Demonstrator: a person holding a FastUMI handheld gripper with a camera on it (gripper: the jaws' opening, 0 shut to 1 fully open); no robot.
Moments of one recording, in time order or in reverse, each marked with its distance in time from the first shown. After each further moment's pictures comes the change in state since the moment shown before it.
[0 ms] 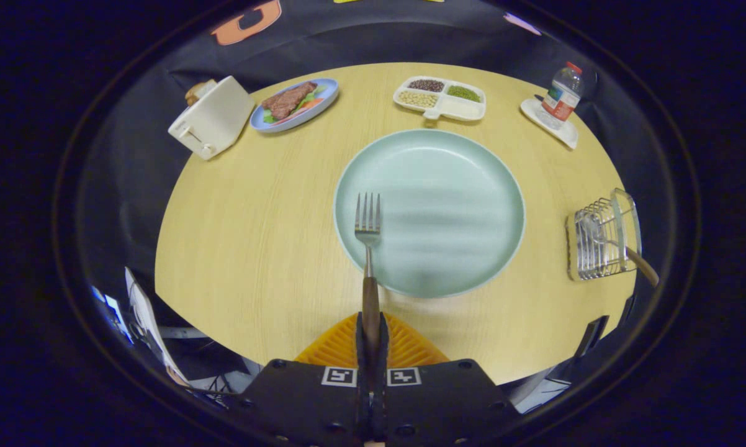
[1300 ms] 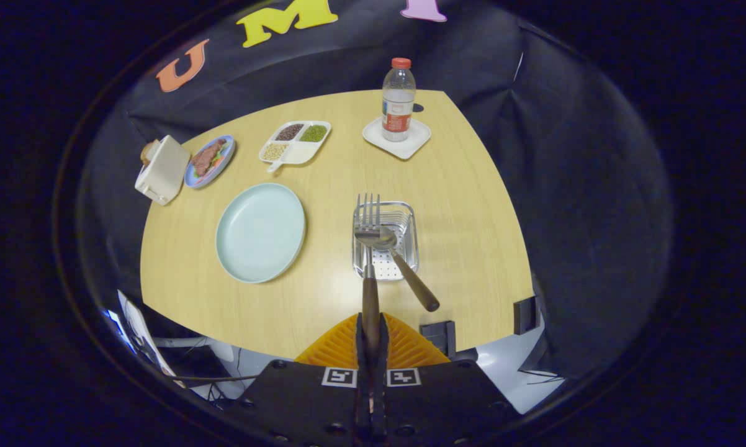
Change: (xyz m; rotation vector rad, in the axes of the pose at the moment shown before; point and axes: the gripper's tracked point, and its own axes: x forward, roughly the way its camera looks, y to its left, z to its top) arm -0.143 -0.246 -0.005 0.145 -0.036 -0.160
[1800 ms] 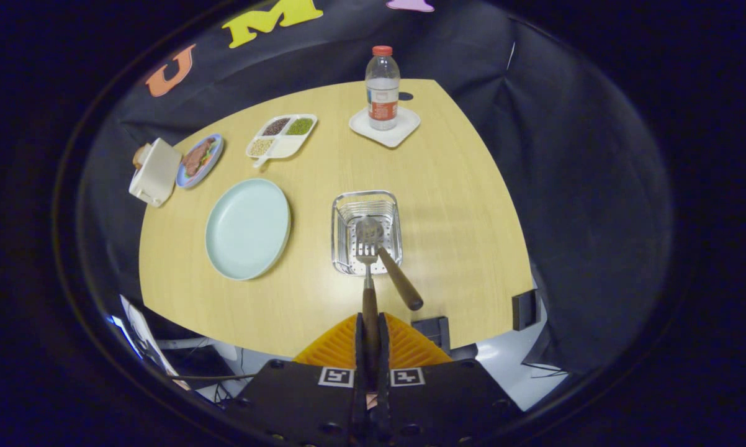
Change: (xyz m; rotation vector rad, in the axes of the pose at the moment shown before) arm 0.008 -0.008 -0.004 0.033 0.030 0.010
